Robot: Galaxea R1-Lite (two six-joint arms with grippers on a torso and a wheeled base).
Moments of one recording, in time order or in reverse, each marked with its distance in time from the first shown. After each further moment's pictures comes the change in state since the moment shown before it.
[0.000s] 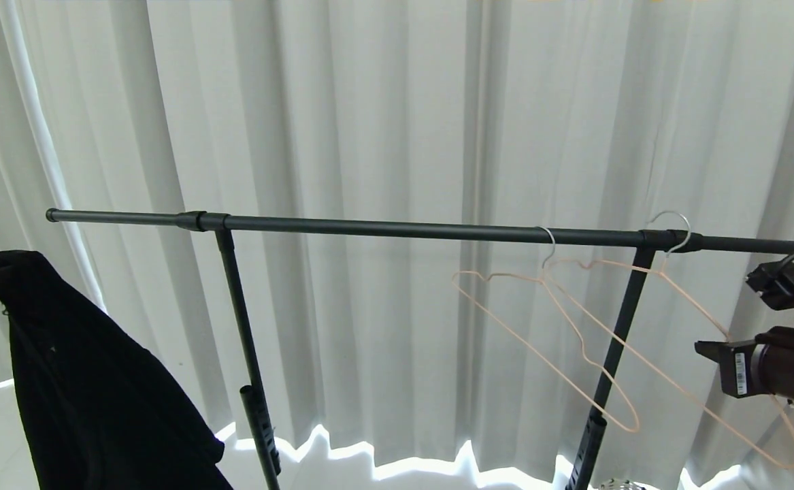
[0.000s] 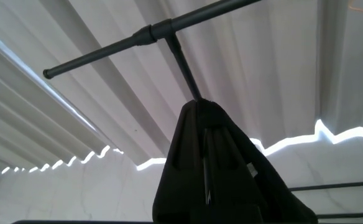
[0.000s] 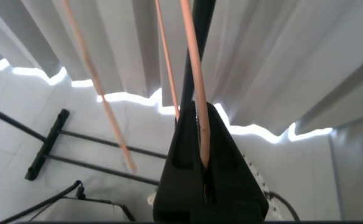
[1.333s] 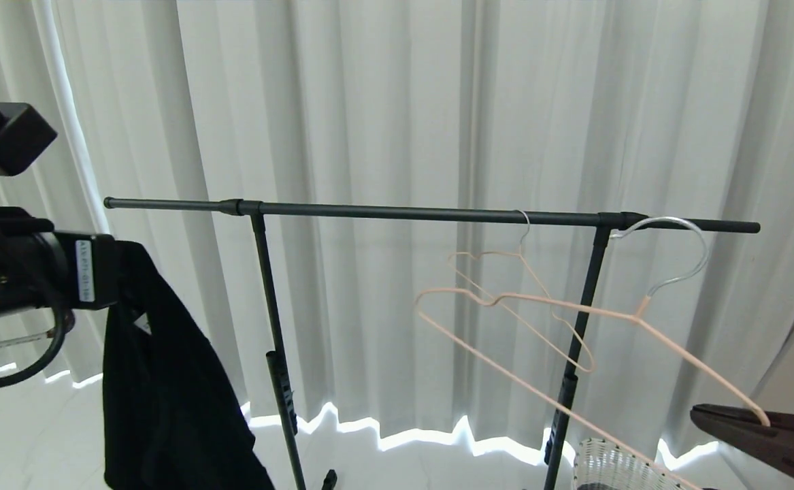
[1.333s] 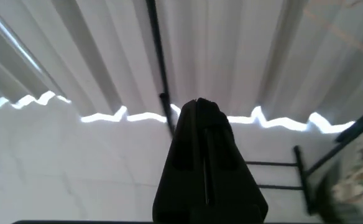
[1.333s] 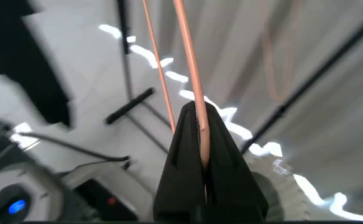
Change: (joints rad) left arm -0.012 0.280 -0.117 0.000 -0.013 -0.388; right arm 0.573 -0.426 0.027 0.271 0.004 0.019
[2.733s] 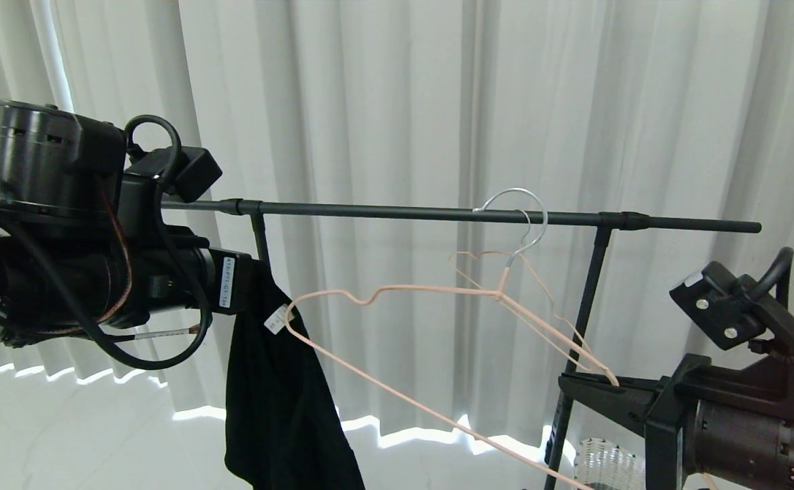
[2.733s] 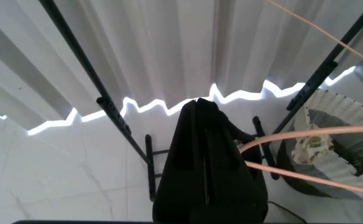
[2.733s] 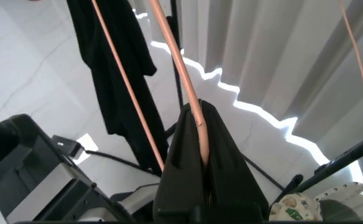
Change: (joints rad) left arm -0.127 0.209 -0.001 -0.122 -0.125 0.009; right arm 0.257 0.336 -0.115 -0.261 -0.162 0.277
